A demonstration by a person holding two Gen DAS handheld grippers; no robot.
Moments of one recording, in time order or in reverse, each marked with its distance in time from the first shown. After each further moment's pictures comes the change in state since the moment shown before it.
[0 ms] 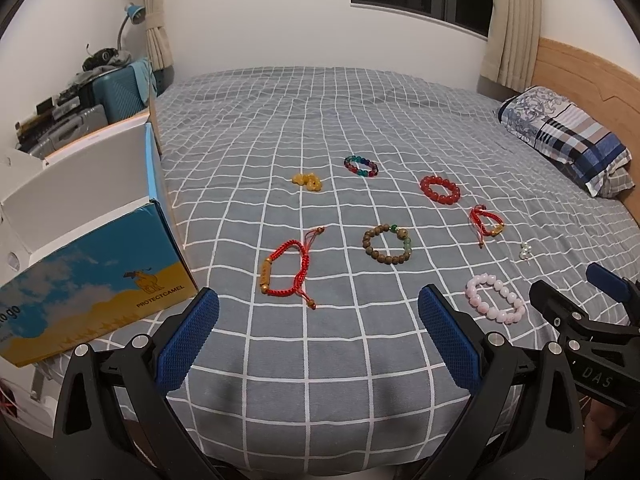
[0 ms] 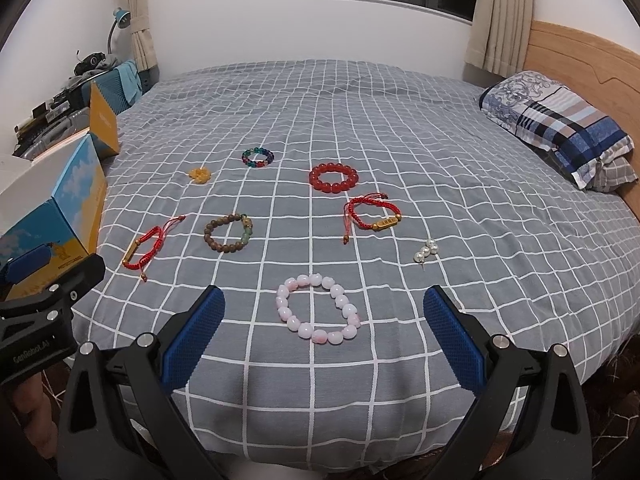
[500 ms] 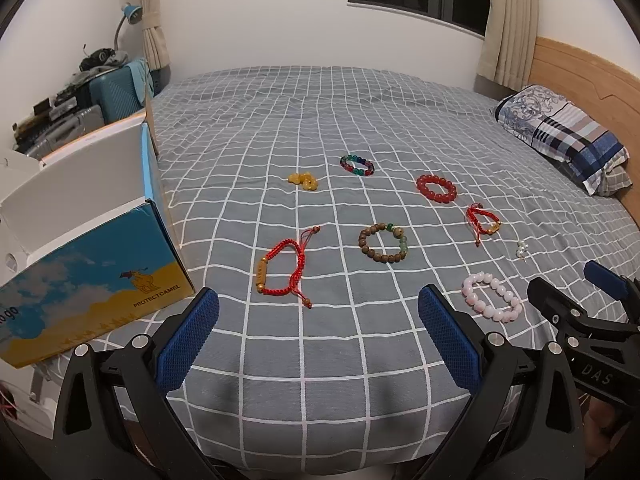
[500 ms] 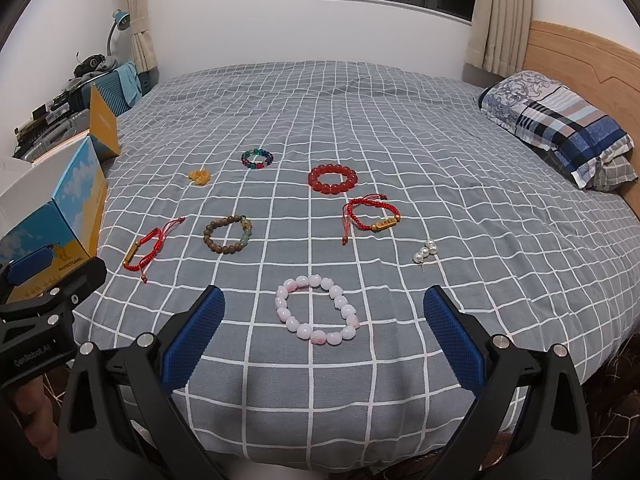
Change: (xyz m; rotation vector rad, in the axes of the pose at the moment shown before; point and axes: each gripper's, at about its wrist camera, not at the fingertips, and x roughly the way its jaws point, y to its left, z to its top) left arm 0.000 -0.005 0.000 0.007 0.003 -0.011; right arm -0.001 -0.001 0.000 -0.001 -0.001 -0.001
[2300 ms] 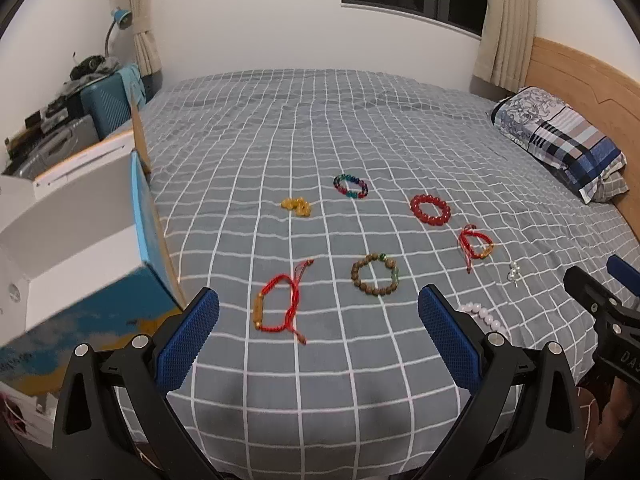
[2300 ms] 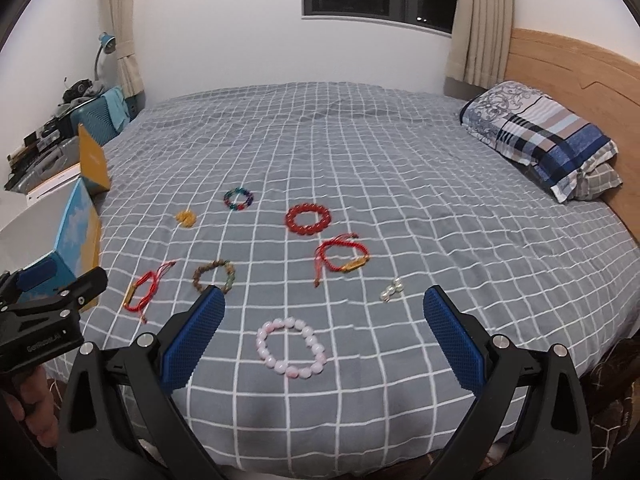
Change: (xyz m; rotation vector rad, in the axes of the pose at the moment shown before) left arm -0.001 -0.008 0.047 0.017 0.015 -0.015; right arm -0.029 -0.028 0.045 0.045 -0.044 -0.041
